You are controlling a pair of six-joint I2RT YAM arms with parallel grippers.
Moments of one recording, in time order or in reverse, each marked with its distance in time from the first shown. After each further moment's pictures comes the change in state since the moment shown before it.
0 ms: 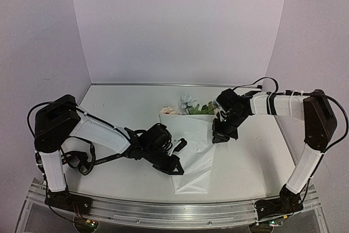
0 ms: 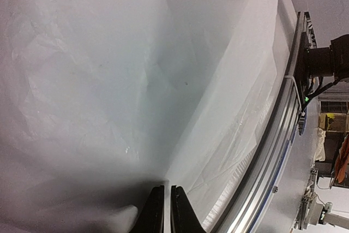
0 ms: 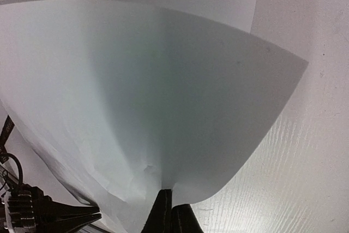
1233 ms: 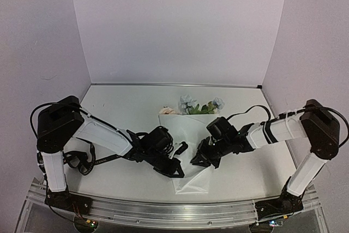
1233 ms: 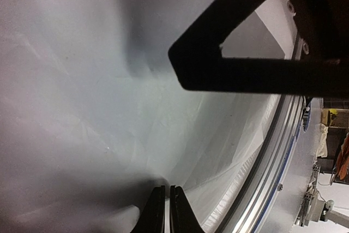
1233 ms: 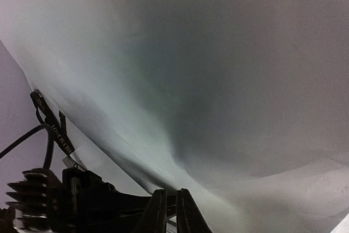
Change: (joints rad) left arm -0.016 0.026 0.000 0.010 0.004 0.000; right arm 0.249 -0.078 -0.370 0.617 -0.130 0.633
